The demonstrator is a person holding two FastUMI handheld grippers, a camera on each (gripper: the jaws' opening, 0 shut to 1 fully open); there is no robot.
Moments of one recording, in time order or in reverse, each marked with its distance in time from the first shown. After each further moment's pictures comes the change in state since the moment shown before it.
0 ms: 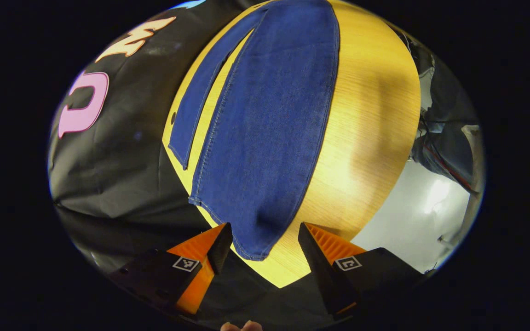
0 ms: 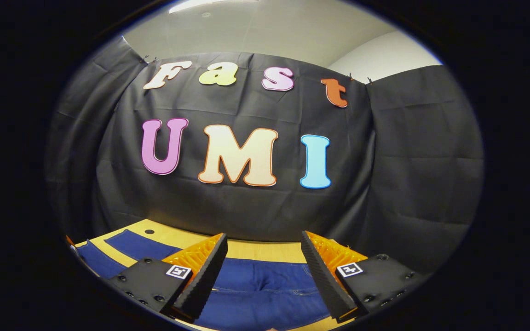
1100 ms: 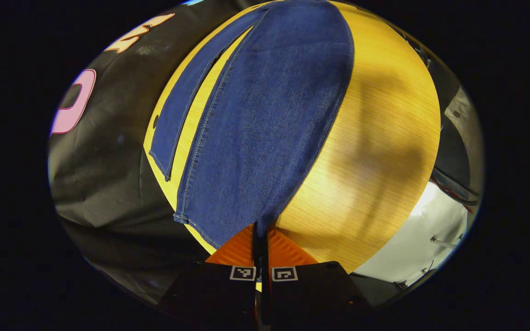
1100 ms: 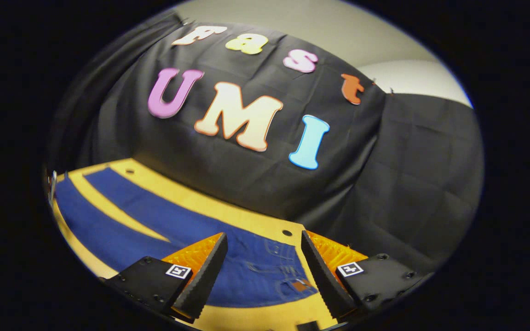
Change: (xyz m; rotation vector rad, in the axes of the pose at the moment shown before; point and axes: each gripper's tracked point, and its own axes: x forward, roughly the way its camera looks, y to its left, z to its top) left arm 0.034 0.001 0.017 -0.027 -0.037 -0.096; right arm -0.034 -0.072 -0.090 -0.407 0.203 -0.020
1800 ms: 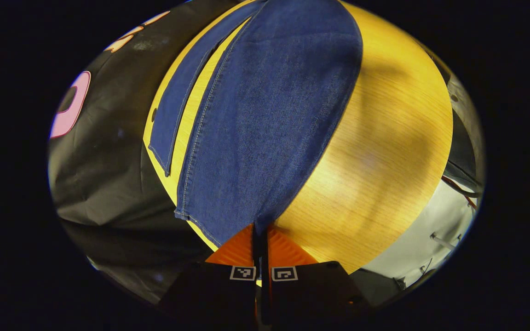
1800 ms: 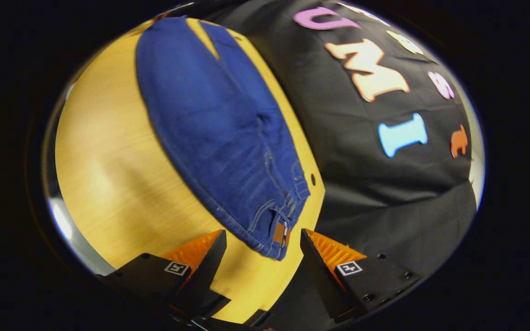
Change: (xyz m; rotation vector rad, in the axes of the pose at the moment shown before) left arm -0.001 0.001 -0.001 -0.009 0.102 0.003; right arm 0.020 -0.011 -0.225 -0.819 0.277 0.339
